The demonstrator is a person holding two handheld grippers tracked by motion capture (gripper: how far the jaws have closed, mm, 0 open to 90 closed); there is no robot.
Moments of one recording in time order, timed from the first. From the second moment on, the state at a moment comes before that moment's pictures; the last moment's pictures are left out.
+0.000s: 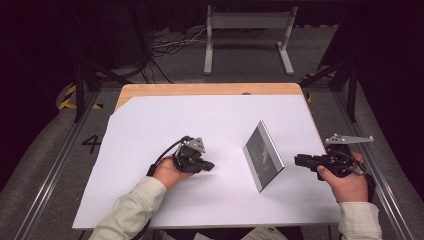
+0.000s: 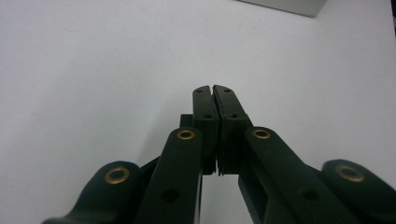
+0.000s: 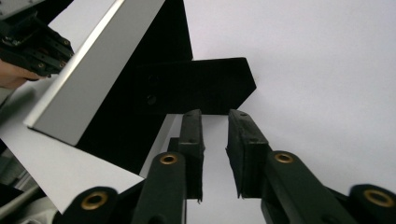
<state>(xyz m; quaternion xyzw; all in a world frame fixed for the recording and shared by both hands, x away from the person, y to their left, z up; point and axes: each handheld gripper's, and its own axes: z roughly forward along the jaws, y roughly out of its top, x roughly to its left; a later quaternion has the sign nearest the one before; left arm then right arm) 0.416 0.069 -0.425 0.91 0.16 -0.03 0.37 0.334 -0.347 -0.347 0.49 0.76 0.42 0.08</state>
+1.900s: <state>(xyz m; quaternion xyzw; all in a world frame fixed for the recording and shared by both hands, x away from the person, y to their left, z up) 0.416 0.113 -0.429 0.90 0.22 -0.01 0.38 0.372 -0.306 -0.279 0.58 0.75 0.31 0.04</state>
